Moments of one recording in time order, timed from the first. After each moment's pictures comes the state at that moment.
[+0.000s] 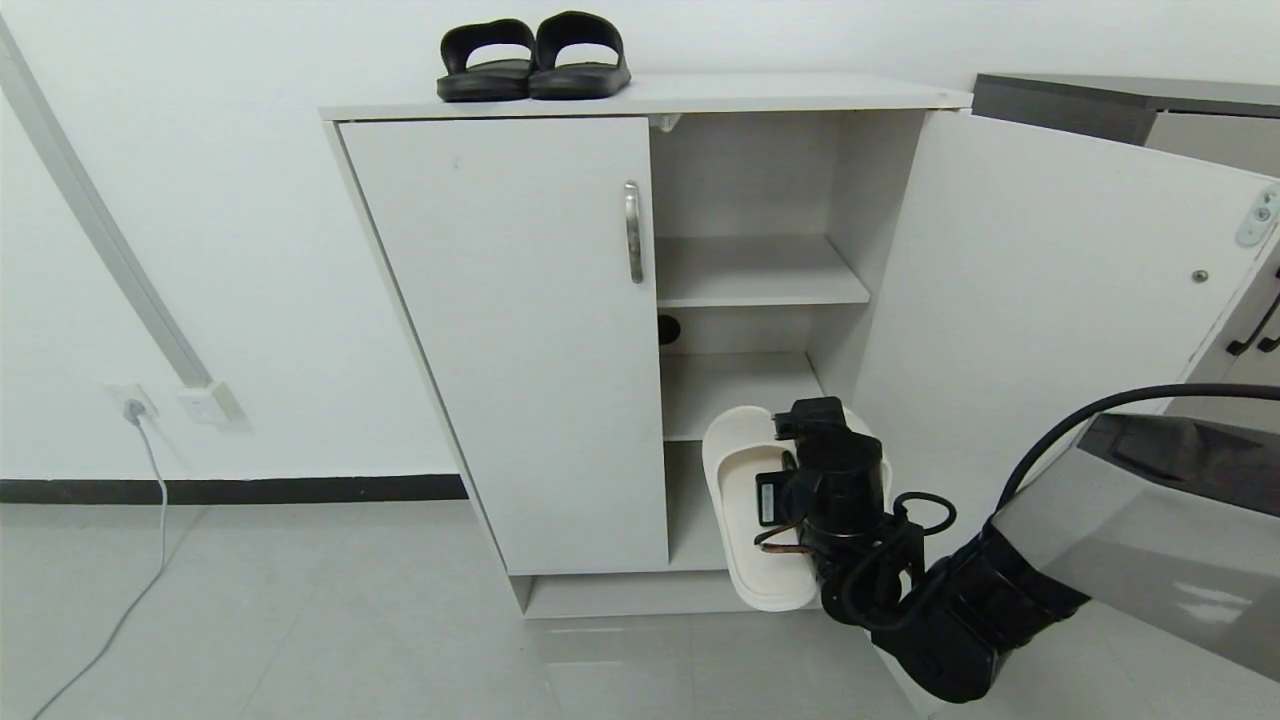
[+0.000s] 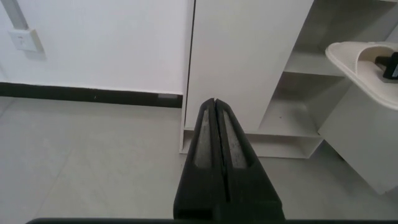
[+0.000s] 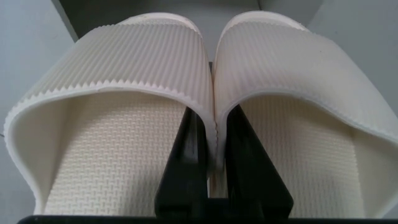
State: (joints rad) left arm 0.00 0.00 0.00 0.00 0.05 -0.10; right arm 0.73 2.20 -0.95 -1.06 -0.69 0.10
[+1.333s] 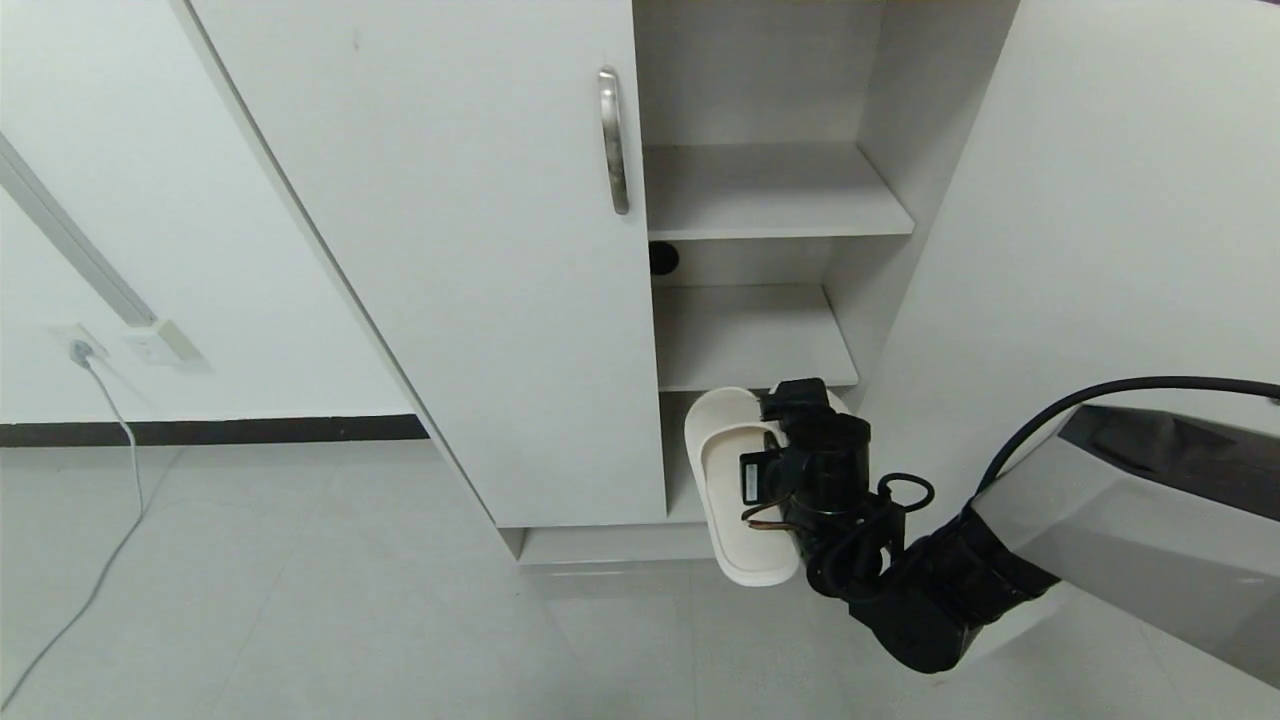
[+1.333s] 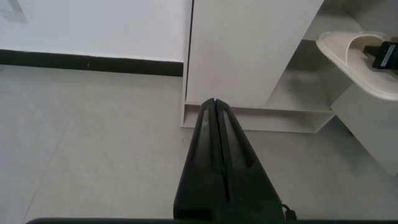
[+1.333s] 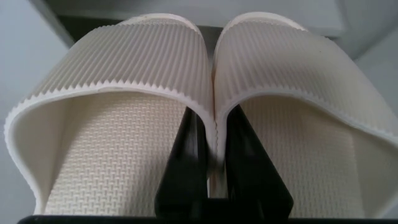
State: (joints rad) left arm 0.00 0.00 0.00 0.00 0.05 -0.10; right arm 0.72 2.23 -1.05 -1.06 -0.62 0.07
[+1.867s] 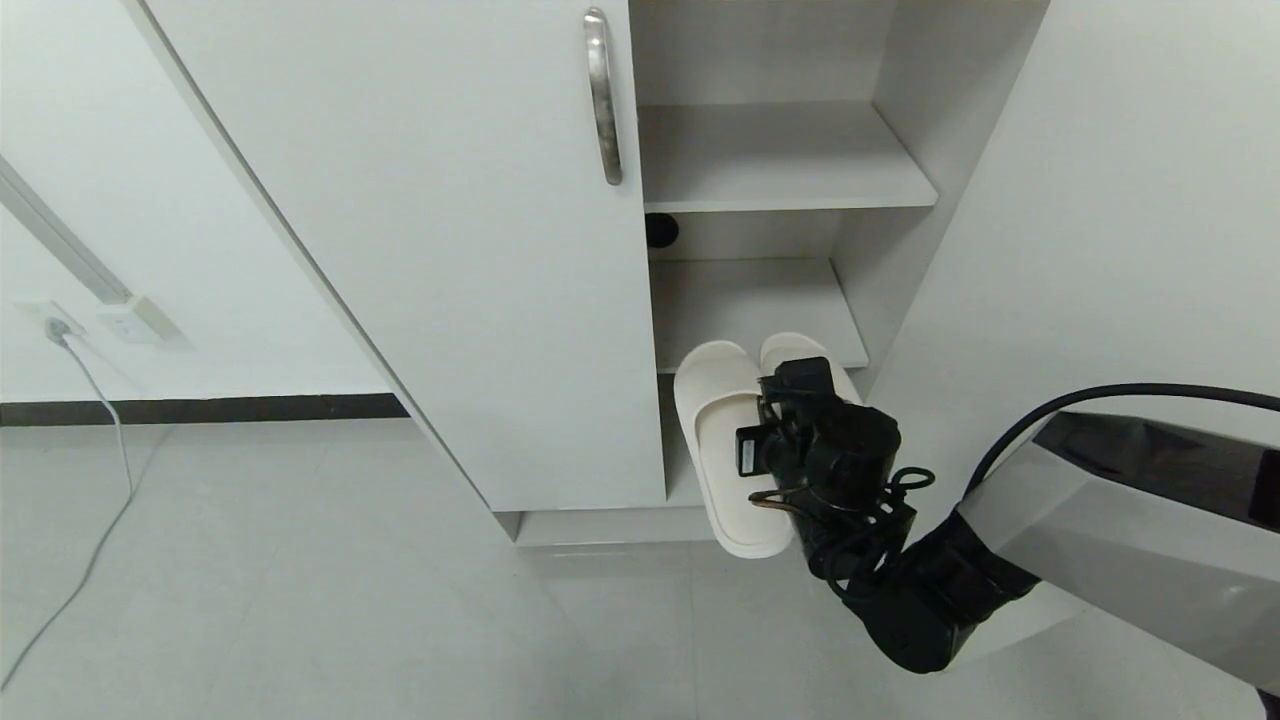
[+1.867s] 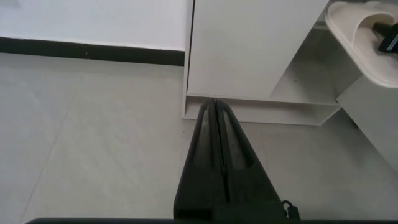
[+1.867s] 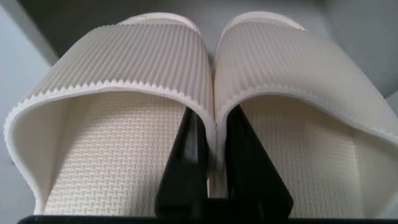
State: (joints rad) left arm 0.00 0.00 0.00 0.00 0.05 -0.10; right arm 0.71 2.27 -1.05 -1.36 -0.57 -0.10
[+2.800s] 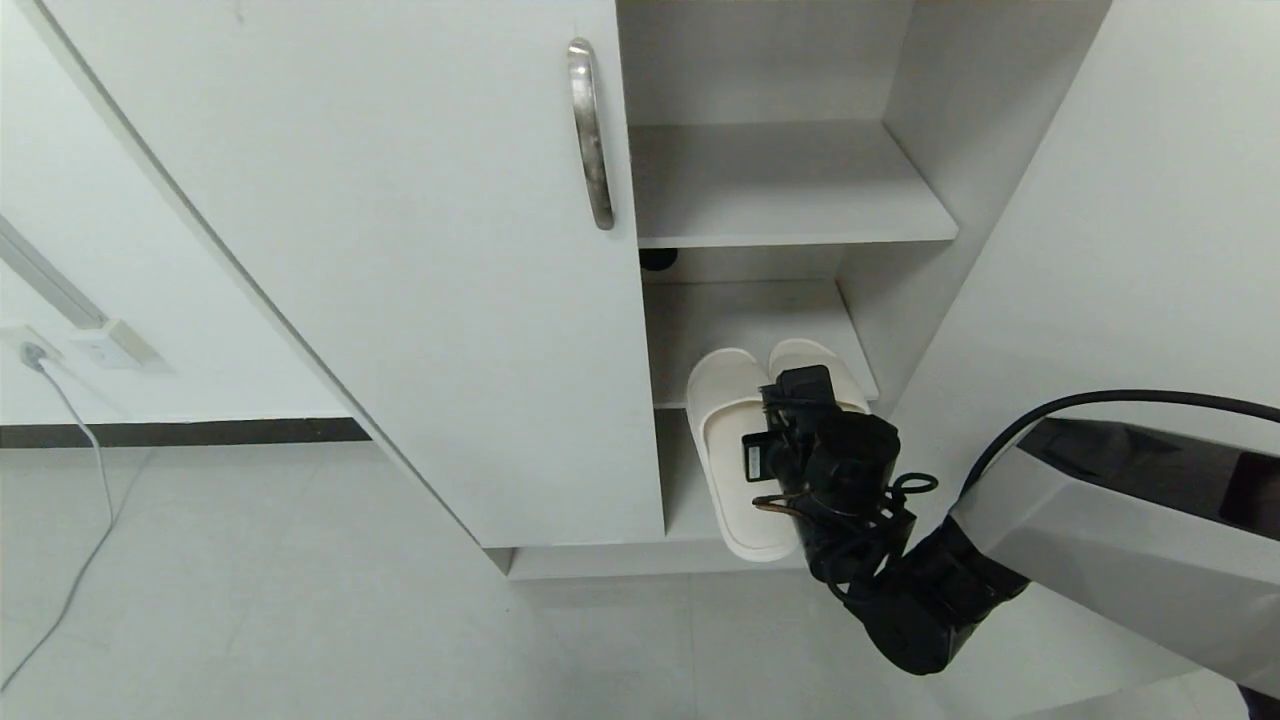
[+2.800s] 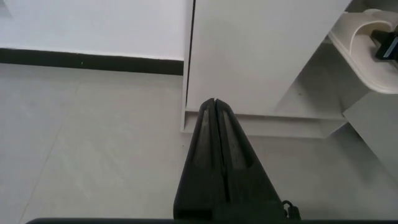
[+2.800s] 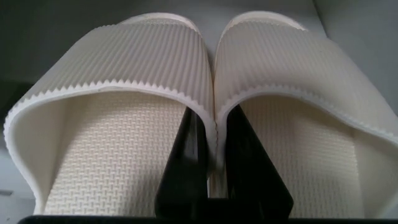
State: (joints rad) left arm 0.00 0.00 0.00 0.00 0.05 -0.10; right arm 0.69 2.30 -1.05 -1.36 -0.58 -0.12
